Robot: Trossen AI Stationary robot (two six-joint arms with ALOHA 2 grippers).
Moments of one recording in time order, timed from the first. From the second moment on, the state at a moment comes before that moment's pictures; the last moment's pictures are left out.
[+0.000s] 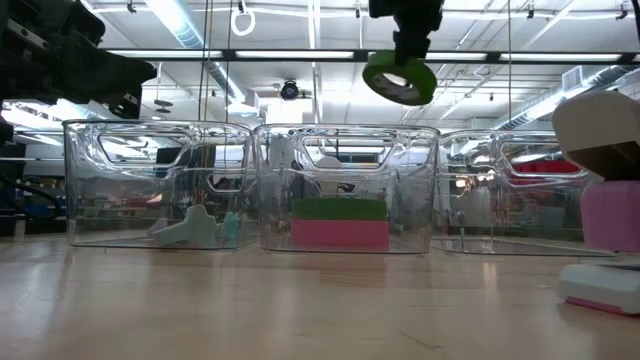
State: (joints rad) left arm -0.03 0.01 0.01 0.05 0.04 -0.07; right arm -0.29 1.70 1.89 -1.38 -0.10 -0.09
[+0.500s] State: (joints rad) left arm -0.03 0.01 0.01 0.05 0.04 -0.07; right arm -0.11 1.71 1.89 -1.35 -0.10 -0.38
